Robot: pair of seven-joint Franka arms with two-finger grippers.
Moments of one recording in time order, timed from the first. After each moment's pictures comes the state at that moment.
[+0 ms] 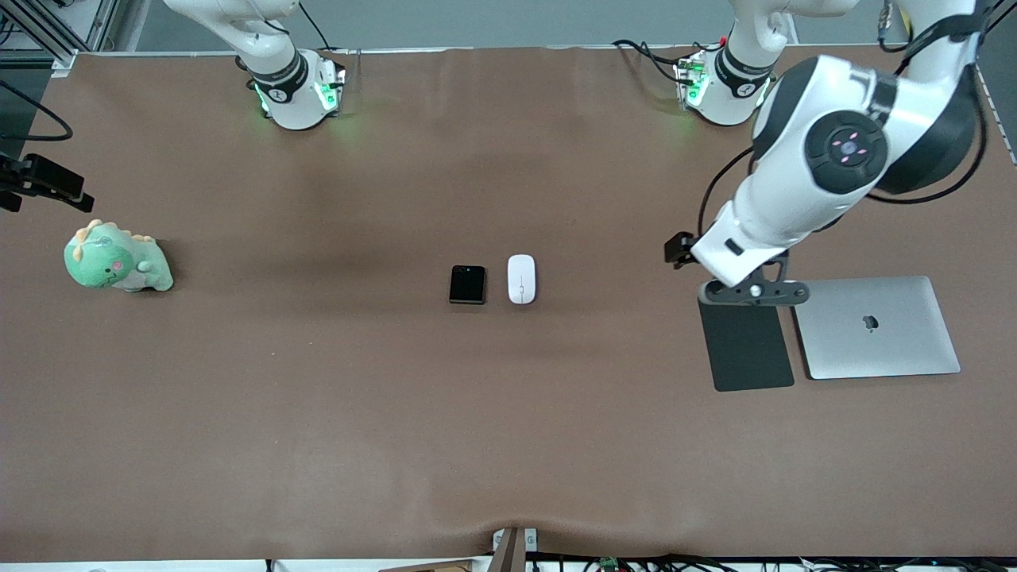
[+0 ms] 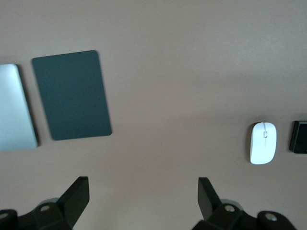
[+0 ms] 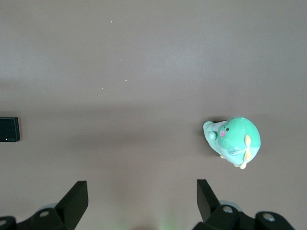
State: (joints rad) left arm -0.27 0.28 -0.16 -1.56 0.01 1.76 -0.37; right arm -0.07 0.02 -0.04 -1.50 -0.01 1.46 -0.08
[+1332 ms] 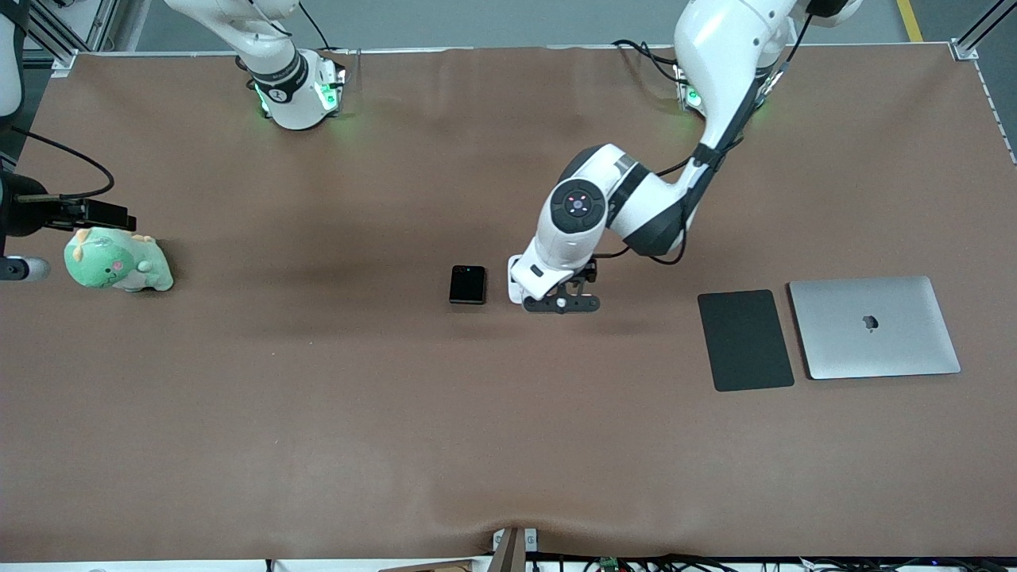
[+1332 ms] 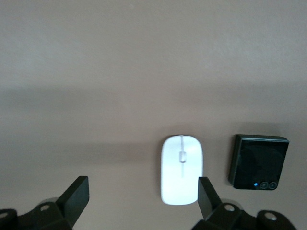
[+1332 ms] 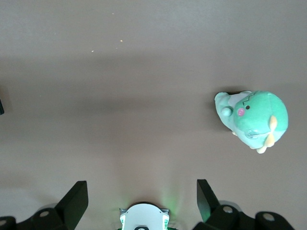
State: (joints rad) left arm -0.59 0.62 -0.17 -1.58 0.01 2.18 -0.74; right arm -0.08 0.16 -0.02 -1.50 0.01 1.38 -0.09
